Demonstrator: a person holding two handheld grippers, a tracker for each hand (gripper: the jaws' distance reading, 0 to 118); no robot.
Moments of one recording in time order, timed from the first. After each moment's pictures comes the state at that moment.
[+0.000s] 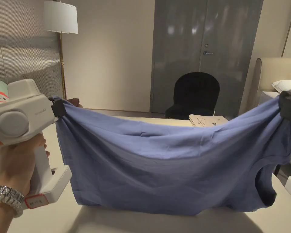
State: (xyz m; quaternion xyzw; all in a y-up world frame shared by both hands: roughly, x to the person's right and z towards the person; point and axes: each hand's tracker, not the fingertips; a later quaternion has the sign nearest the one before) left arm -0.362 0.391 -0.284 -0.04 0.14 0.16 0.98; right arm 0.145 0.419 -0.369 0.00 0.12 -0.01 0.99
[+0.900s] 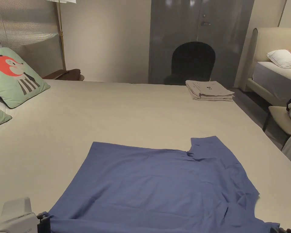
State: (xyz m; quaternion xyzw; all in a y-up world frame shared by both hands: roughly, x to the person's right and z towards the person) left arm -0.332 0.122 -0.044 -0.36 0.15 0.15 0.91; right arm 0.212 0.134 -0.138 -0.34 0.11 0.02 0.93
